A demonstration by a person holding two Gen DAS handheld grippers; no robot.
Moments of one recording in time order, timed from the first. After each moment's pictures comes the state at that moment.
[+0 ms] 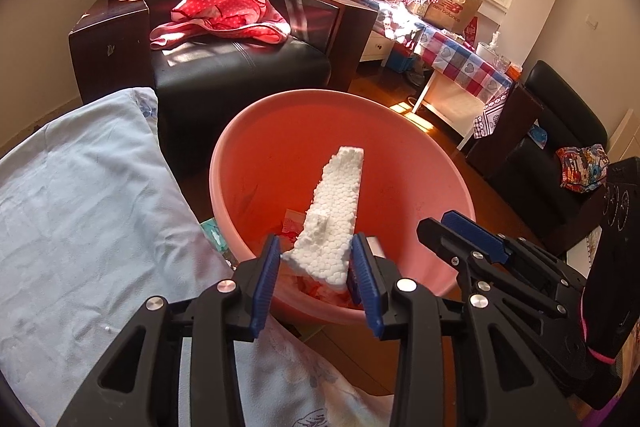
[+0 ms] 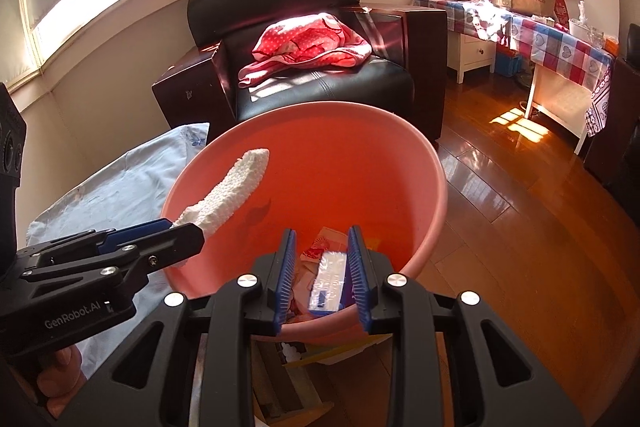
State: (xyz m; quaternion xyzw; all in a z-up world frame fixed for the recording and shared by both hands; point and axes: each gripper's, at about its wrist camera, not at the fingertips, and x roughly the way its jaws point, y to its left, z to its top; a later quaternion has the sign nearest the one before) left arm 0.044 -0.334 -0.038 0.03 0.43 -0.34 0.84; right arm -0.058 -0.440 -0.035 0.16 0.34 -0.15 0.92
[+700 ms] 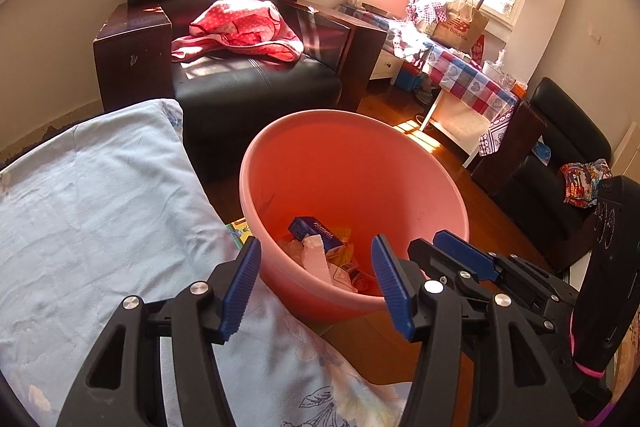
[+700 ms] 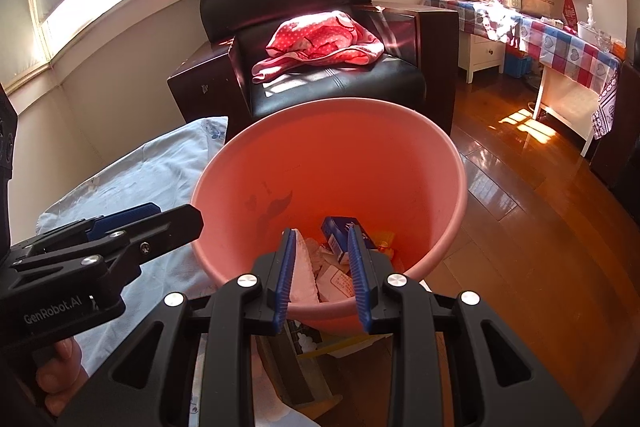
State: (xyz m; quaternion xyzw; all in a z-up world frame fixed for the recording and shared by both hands) left arm 0.022 -0.308 -0.019 0.01 0.40 -0.32 0.86; right arm -0.063 -0.419 -0.026 0.15 0.34 -0.13 0.92
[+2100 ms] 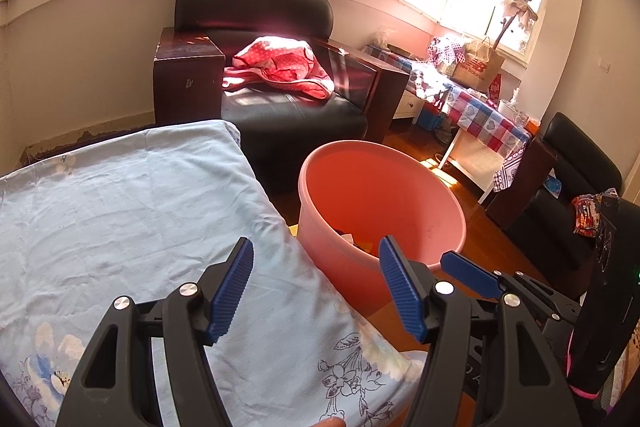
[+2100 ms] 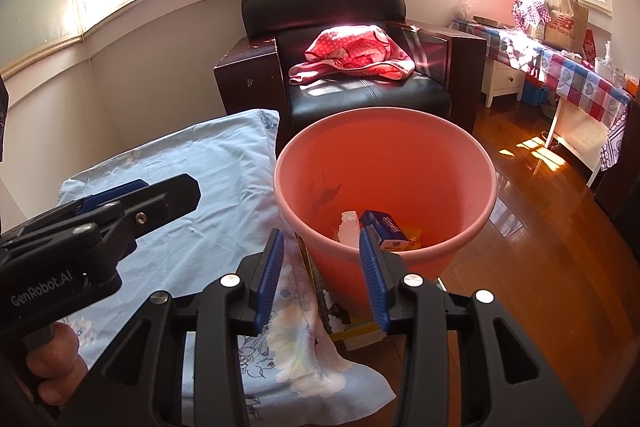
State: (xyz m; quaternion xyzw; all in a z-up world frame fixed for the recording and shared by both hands) left arm -0.037 -0.242 0.017 -0.02 0.35 -0.27 0.90; right arm -0.093 -0.356 -0.002 0.10 0.33 -0.09 0.93
